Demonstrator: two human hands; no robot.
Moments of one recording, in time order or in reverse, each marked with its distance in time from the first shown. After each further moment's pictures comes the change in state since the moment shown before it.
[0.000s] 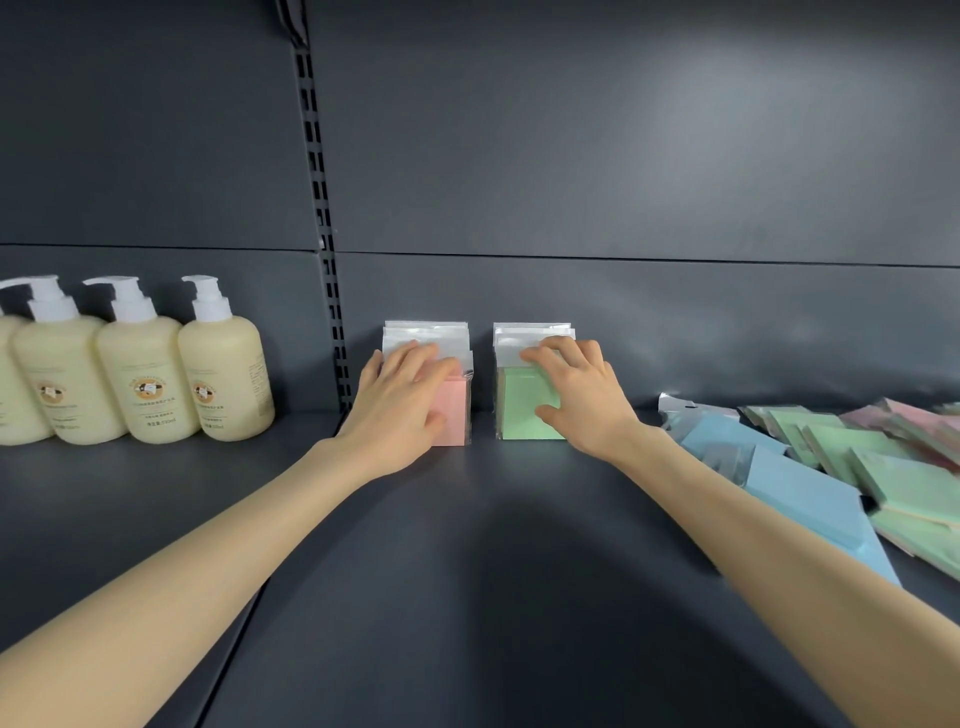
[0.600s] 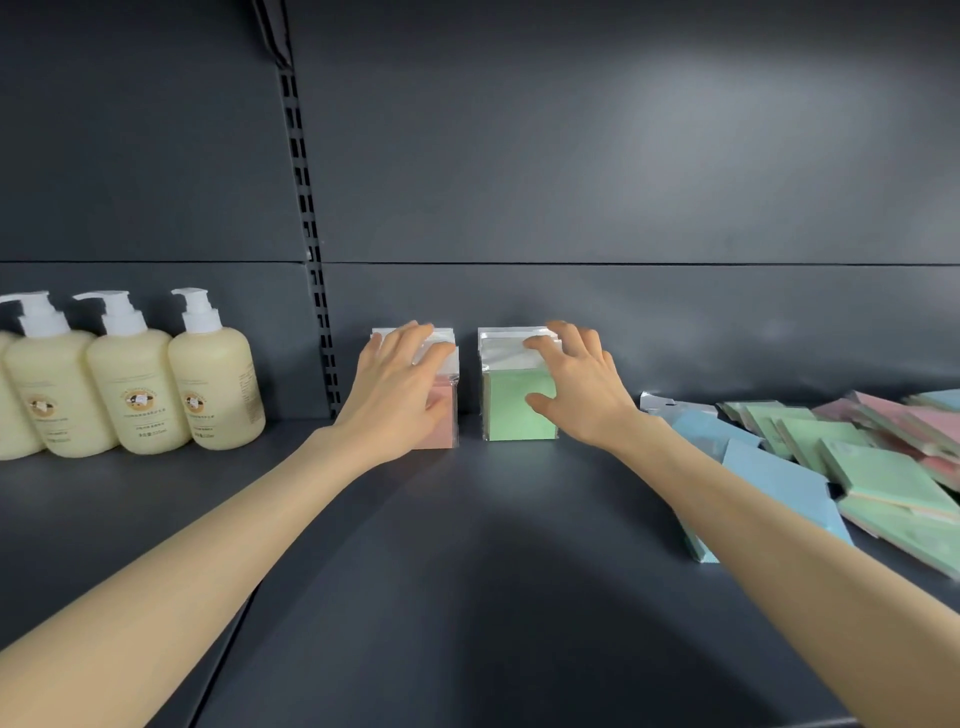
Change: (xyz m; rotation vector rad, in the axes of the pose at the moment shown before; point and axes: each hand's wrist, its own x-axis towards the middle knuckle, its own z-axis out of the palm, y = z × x) left_hand 0.007 0.015 -0.020 0.045 0.078 0.033; right_hand -0.007 -0.005 -0.024 -0.011 0.030 0.048
